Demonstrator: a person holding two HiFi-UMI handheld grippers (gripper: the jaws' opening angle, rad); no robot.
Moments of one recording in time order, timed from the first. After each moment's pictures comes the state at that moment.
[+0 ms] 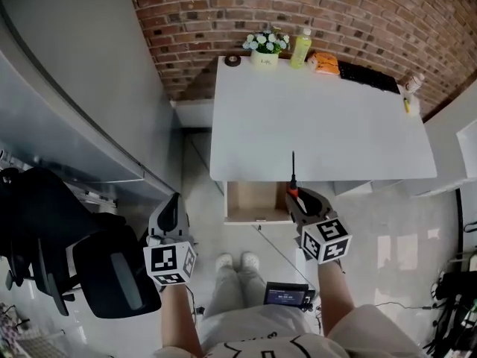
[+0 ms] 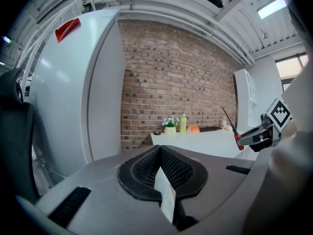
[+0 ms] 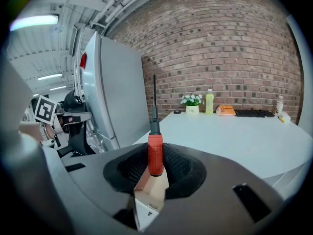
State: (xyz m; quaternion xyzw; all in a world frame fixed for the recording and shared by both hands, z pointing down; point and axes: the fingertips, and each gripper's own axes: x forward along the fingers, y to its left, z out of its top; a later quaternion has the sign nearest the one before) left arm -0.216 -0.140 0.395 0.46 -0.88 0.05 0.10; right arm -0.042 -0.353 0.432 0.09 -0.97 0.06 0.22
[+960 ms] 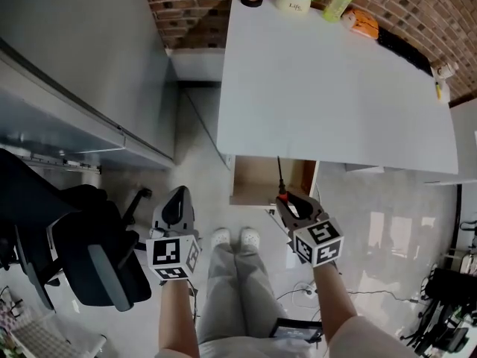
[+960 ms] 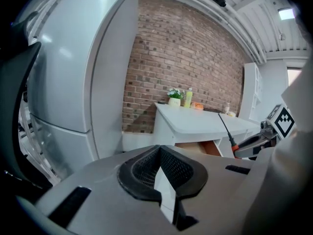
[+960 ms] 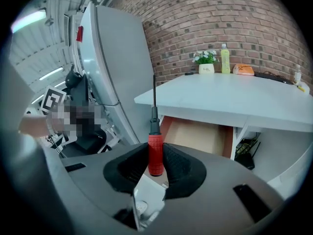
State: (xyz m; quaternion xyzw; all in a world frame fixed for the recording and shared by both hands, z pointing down) left arm -0.240 -0.129 0.593 0.46 -0.86 0.04 0.22; right arm -0.074 -0.292 0.630 0.03 -0.94 0.10 0.33
